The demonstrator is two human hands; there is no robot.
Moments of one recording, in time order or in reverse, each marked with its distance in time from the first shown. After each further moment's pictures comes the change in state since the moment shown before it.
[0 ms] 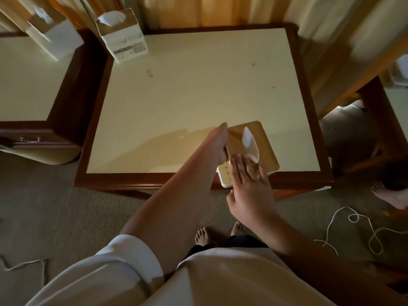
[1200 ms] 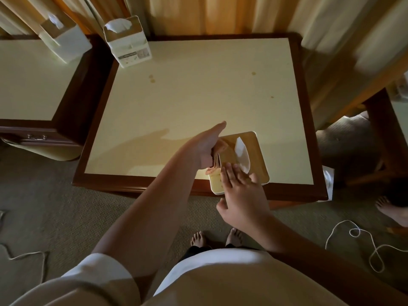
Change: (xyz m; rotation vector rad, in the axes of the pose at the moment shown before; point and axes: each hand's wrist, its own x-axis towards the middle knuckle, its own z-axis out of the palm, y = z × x) left_hand 0.015 0.015 -0.010 0.116 -0.139 -0.061; right_hand 0.015 0.025 -0.013 -0.017 -0.052 -0.135
